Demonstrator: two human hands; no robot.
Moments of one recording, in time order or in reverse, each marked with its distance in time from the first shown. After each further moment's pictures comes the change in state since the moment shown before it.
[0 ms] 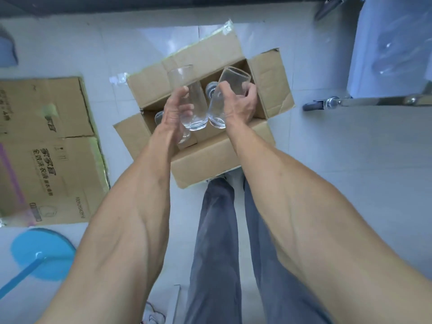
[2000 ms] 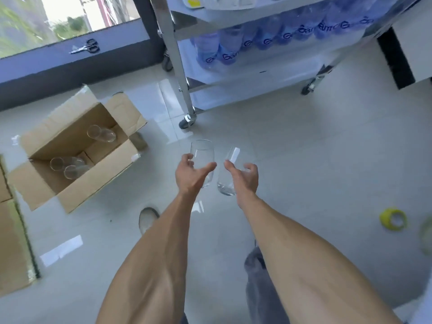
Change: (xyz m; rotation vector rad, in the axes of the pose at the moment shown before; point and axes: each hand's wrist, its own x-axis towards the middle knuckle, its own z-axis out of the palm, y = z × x) left_hand -0.268 -0.340 0.394 0.753 0.071 0.308; right_hand 0.028 0.160 -0.594 0.117 0.072 0.207
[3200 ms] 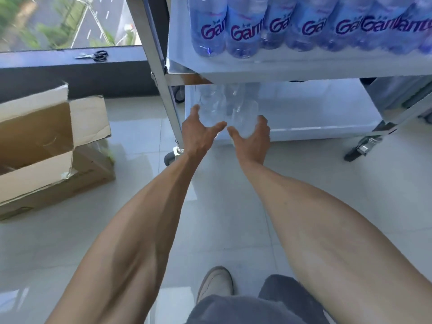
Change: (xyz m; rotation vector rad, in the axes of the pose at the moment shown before) left_hand 0.312 0.038 0.171 -0.107 0.405 0.607; right_hand 0.355 -0.074 0.126 -0.142 0.080 -1.073
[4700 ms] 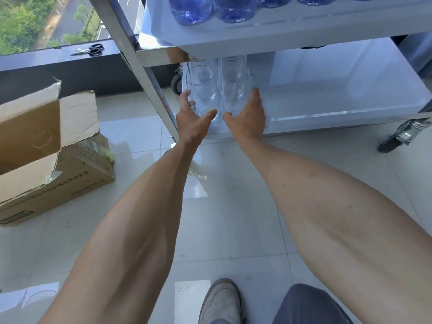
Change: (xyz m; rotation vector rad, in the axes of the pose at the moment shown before) left_hand 0.042 -0.036 0.036 -0.133 0.063 0.001; right_hand 0.058 0.020 0.054 -0.163 -0.134 -0.058
